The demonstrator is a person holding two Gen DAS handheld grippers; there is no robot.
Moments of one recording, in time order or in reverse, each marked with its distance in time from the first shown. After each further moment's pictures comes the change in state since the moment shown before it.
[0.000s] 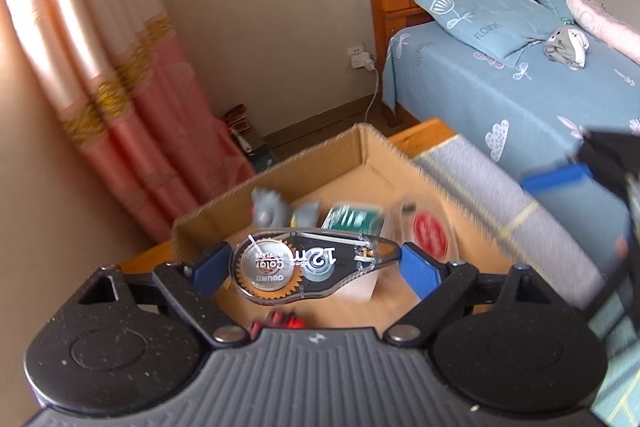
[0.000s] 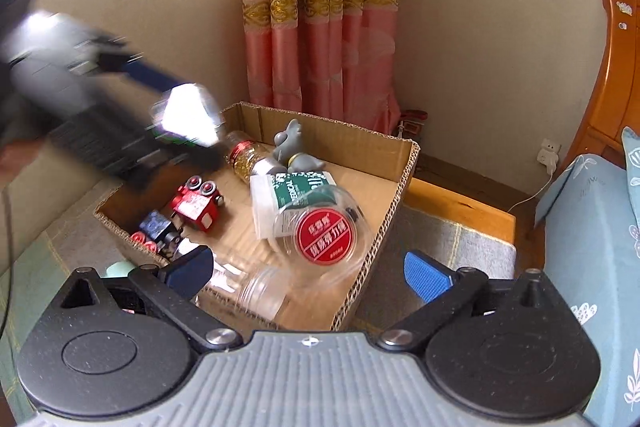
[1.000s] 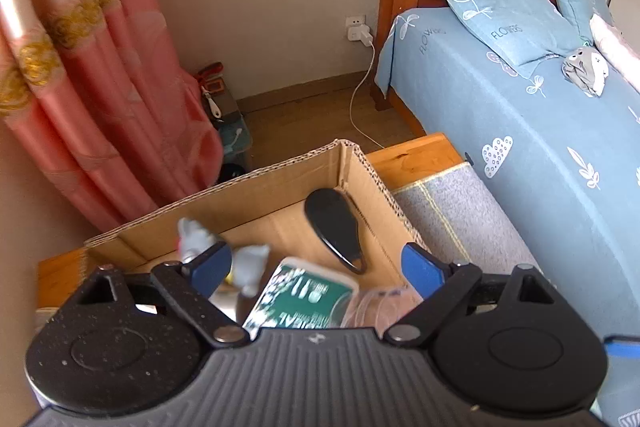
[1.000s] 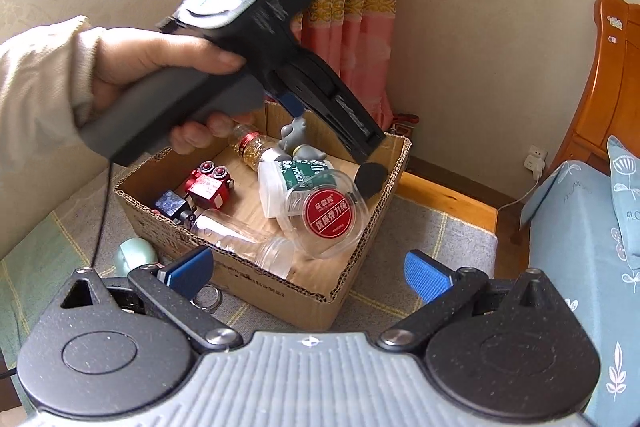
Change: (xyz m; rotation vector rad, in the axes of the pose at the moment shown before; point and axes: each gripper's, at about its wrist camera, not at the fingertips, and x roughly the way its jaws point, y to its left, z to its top) left arm 0.084 -0.007 0.045 -0.136 0.126 -0.070; right arm -0.029 0.015 -0.017 -0.023 -0.003 -0.035
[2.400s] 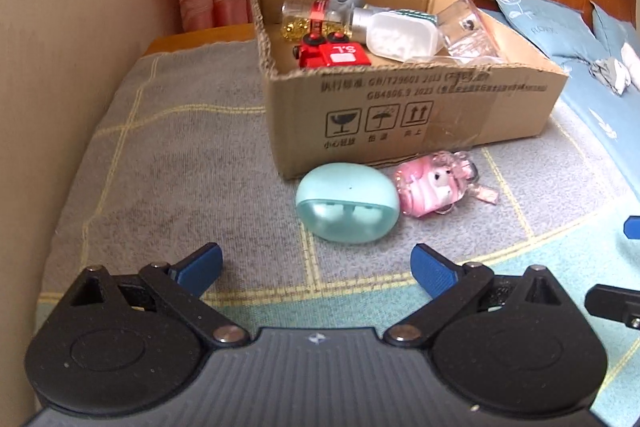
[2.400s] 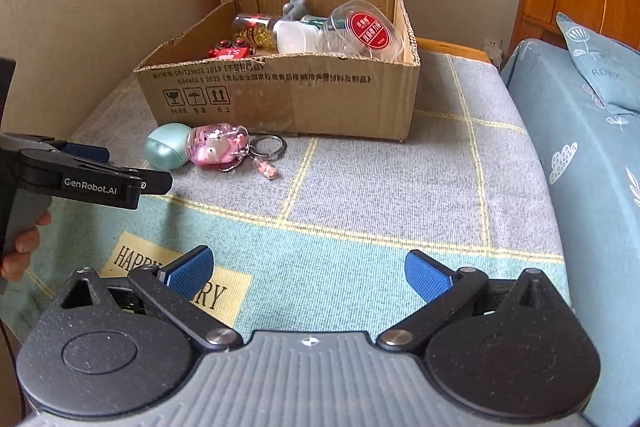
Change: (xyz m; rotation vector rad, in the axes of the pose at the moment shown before) left arm -0.055 0.054 -0.273 -0.206 -0.078 0.087; right arm 0.008 0.103 -0.116 0.259 0.124 -0.132
